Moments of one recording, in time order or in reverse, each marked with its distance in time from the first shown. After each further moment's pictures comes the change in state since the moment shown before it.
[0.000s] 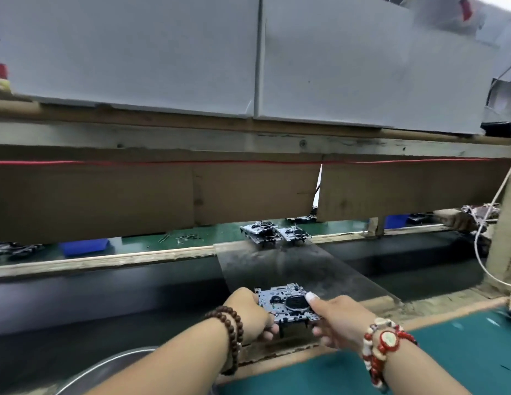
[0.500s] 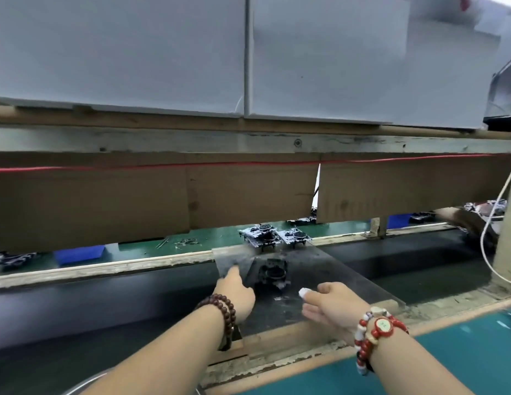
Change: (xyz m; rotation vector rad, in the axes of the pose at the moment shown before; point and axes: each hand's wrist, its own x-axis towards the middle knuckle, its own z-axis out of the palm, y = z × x) left_hand 0.039 0.009 -0.018 0.204 0.214 0.070; right_hand 0.017 -0.014 0.001 0.127 0.025 -0.094
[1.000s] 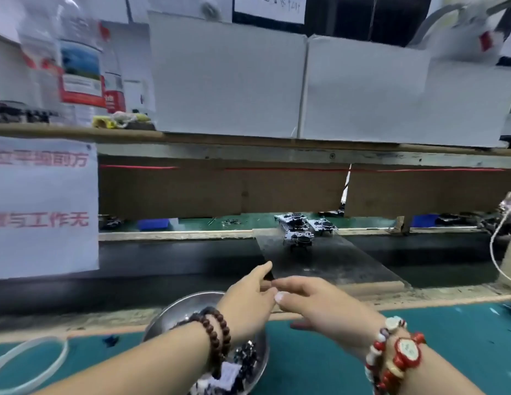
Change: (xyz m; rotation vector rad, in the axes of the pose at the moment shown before) left_hand -0.174 -0.010 -0.059 -0.046 -0.023 0.166; right_hand -0.185 -0.035 0.058 -0.425 -0.408 -0.276
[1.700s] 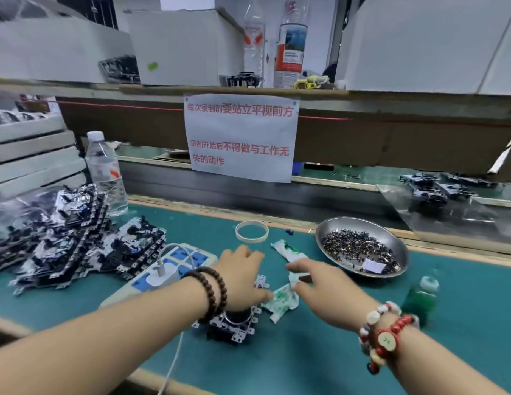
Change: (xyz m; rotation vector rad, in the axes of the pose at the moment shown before) left_hand -0.254 -0.079 -0.159 0.931 -0.070 -0.271; right_hand -0.099 -0.056 0.218 -0.558 -0.255 -0.280
